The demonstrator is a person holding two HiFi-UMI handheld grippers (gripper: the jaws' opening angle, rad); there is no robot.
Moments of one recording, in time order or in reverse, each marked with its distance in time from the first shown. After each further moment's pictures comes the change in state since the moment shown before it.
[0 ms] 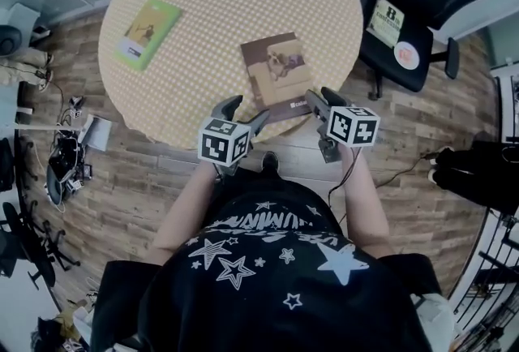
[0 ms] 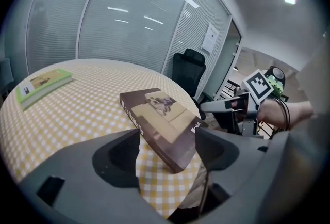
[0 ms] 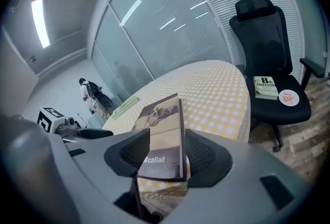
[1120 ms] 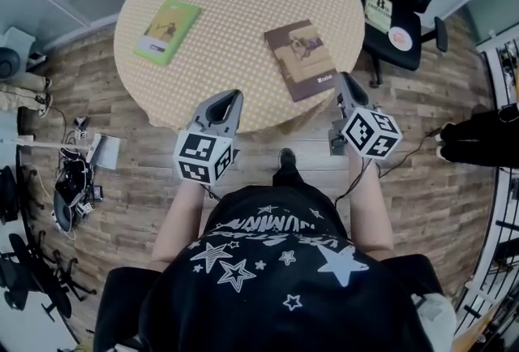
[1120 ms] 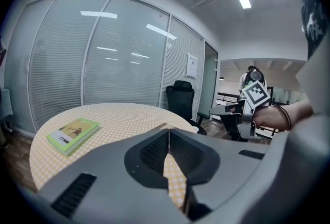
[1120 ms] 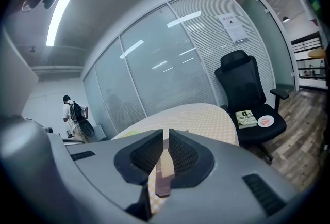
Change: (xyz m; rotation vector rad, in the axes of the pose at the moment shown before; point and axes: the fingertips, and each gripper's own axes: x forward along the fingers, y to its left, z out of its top) left arm -0.184 0.035 0.033 0.231 -0.345 -0.005; right arm -0.092 0.120 0.028 -0.018 -0.473 -0.206
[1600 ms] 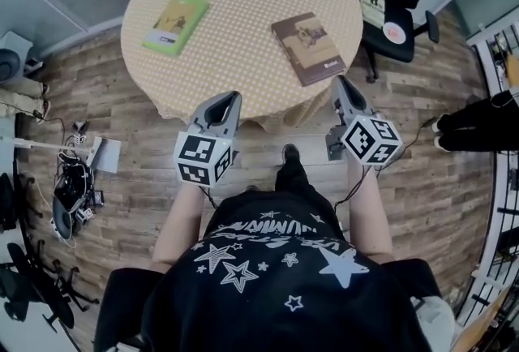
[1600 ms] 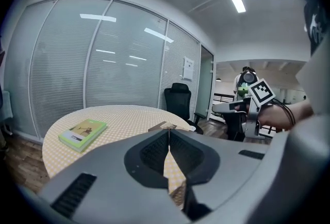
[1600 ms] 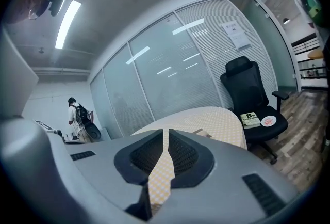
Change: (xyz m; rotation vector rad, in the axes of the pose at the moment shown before) left arm -0.074 0.006 -0.011 0.014 -0.022 -0.023; right arm -0.056 0.080 -0.017 -0.016 -0.067 0.039
